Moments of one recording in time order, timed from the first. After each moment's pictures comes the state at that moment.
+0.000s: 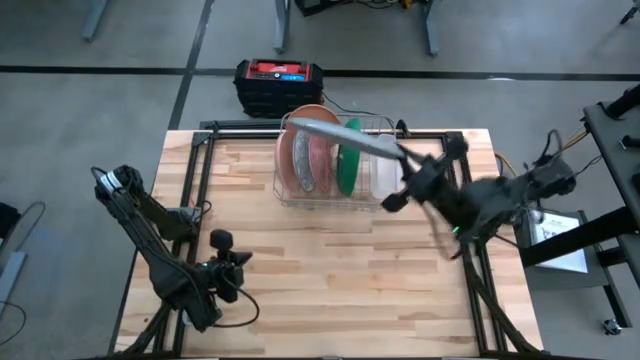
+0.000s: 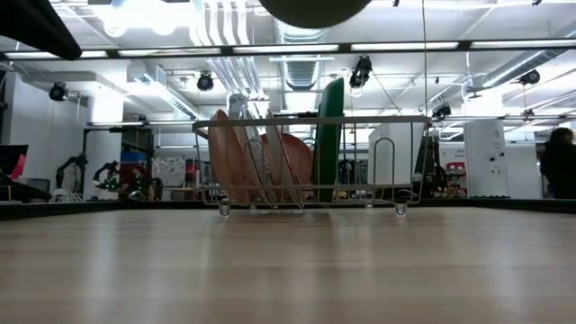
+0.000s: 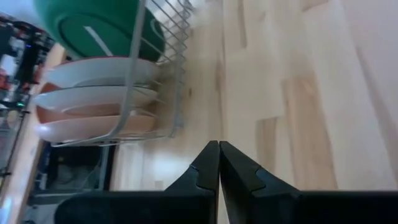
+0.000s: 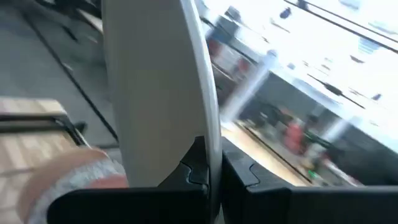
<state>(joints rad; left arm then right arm) -0.95 1.45 1.06 -1.21 -0.95 -0.73 0.45 1.24 1.50 -0.15 1.23 -0.61</state>
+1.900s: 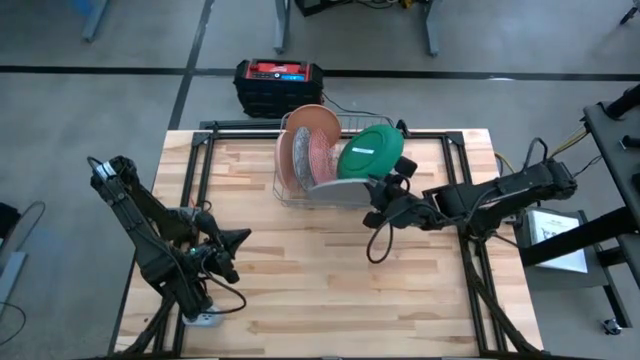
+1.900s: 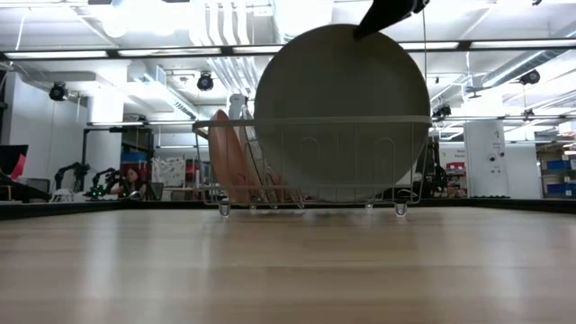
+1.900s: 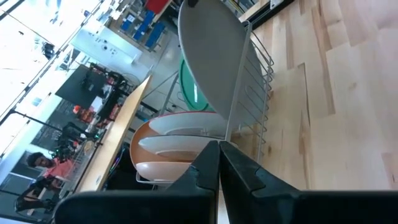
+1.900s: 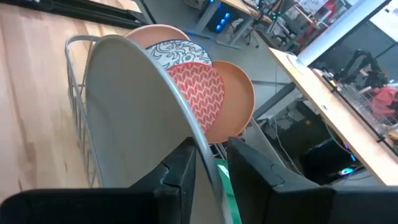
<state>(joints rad) -0.93 1.32 1.09 -1.29 -1.30 -0.69 0.26 1.32 1.12 -0.46 0.94 -0.03</state>
